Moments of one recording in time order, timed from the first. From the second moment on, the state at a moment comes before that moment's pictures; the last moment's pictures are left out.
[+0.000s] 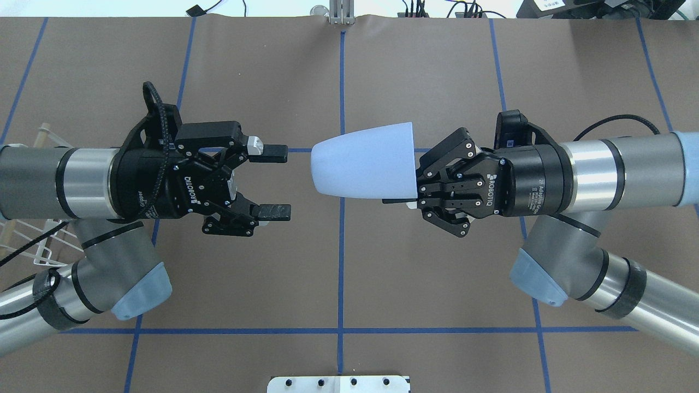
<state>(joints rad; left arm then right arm) -0.60 -2.01 -1.79 -3.31 -1.97 -2.37 0.65 -1.19 1.82 0.15 2.09 2.60</state>
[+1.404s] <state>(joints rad) -0.53 -2.03 -1.80 -3.35 -1.88 -2.38 0.56 -1.18 1.82 0.18 2.03 2.61</state>
